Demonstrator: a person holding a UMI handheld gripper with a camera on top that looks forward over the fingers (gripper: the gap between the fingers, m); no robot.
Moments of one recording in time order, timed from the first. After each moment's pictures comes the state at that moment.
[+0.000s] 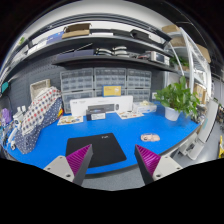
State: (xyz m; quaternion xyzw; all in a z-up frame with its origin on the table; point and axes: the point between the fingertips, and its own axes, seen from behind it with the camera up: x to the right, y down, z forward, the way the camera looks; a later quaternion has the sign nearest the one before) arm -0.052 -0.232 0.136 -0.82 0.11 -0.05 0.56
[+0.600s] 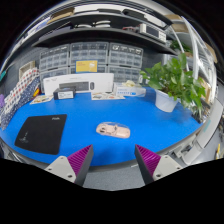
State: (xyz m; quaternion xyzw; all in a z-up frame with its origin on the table) arm 0.173 -0.179 0.012 -0.86 0.07 -0.07 0.50
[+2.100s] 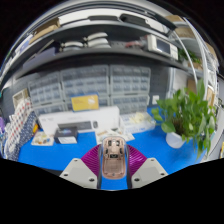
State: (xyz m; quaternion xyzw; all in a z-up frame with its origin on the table) arm 0.168 -0.007 0.174 -0.84 0.09 -0.03 0.53
